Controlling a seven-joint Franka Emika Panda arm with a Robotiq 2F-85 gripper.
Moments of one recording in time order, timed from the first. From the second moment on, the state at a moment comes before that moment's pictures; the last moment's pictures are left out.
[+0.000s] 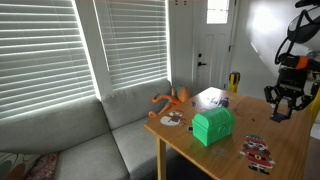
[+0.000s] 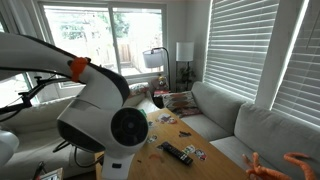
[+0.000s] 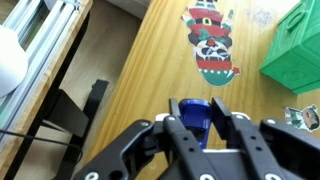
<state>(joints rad) -0.24 -0.25 -0.28 -2.46 0.54 1.77 0.53</state>
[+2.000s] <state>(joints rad) -0.42 0.27 -0.42 -2.12 0.66 1.23 0.31</state>
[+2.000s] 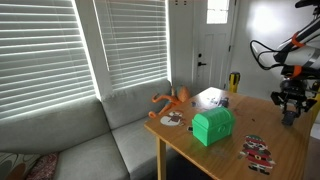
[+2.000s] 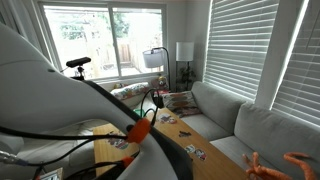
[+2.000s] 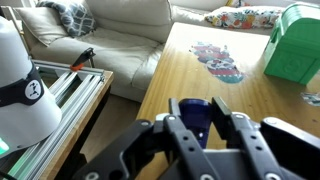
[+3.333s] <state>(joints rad) -0.20 0.12 -0.30 -2.11 0.28 1.80 0.85</state>
